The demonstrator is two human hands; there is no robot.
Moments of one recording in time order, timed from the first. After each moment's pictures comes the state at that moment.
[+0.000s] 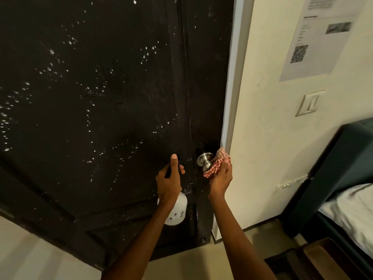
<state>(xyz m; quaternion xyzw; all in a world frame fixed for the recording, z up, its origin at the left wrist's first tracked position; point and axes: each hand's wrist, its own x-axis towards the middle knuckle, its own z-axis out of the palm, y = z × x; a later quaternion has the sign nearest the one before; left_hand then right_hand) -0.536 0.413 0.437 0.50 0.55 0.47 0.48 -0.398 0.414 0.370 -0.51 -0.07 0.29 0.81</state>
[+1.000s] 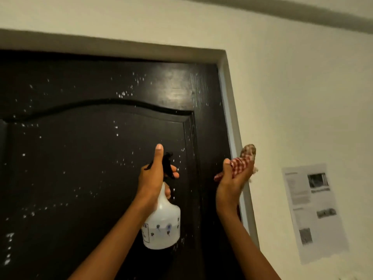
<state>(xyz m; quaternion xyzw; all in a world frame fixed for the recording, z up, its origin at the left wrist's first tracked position) -0.580 0.473 0.885 0.59 0.30 0.60 0.44 -0.404 0.477 0.833 -0.28 -0.33 -0.03 0.90</state>
